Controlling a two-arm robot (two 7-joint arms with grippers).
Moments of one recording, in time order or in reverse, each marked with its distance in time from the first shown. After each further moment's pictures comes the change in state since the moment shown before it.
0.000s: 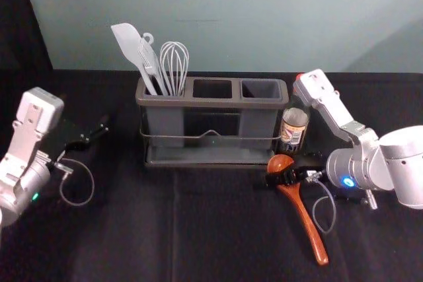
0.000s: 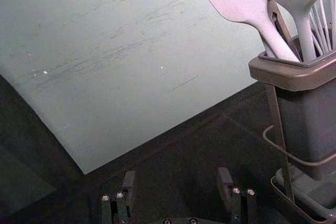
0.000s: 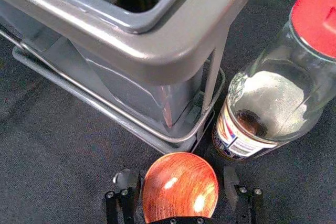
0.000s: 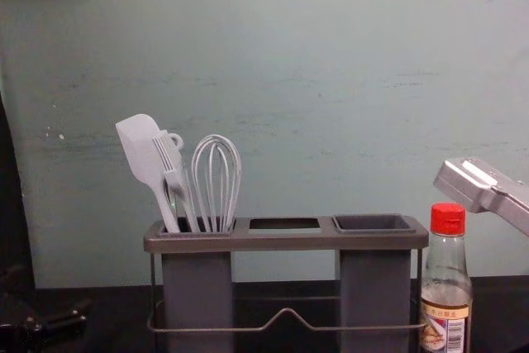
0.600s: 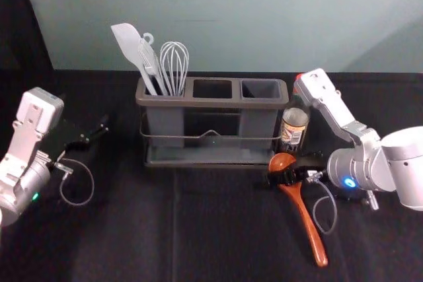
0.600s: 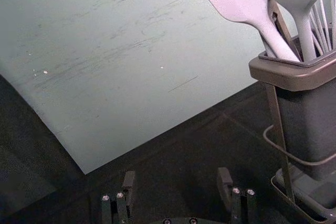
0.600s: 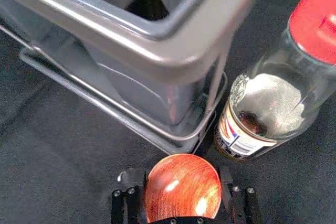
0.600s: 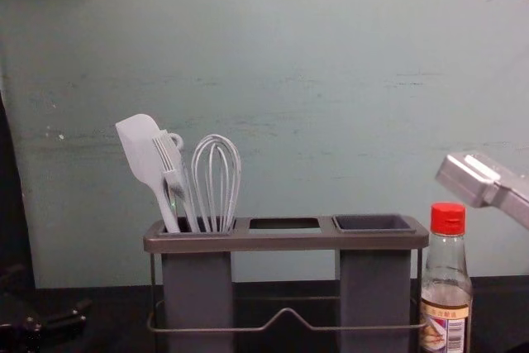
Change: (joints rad) left arm 0.000 0.000 0.000 0.000 0.000 0.000 0.000; right arm -0.018 -0.003 0.015 -0.031 -0.016 0.004 0.007
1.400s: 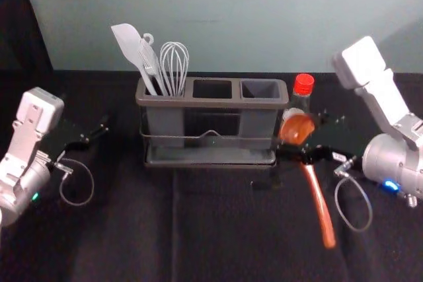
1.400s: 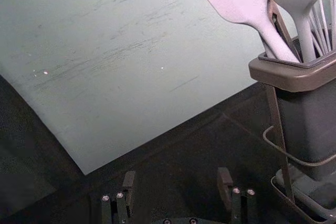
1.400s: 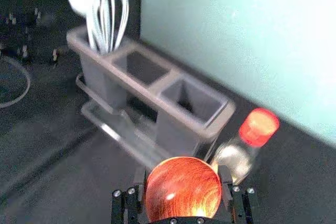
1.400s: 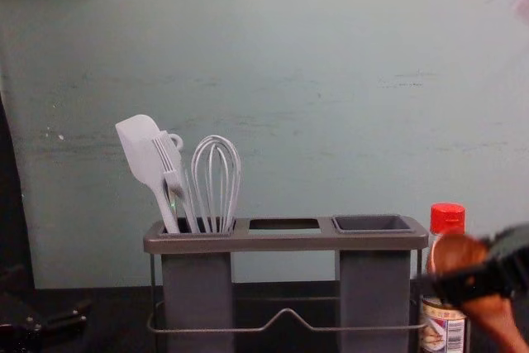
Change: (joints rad) left arm 0.000 0.000 0.000 0.000 0.000 0.000 0.000; right arm -0.217 0.123 0.108 -0.436 -0.007 -0.182 -0.028
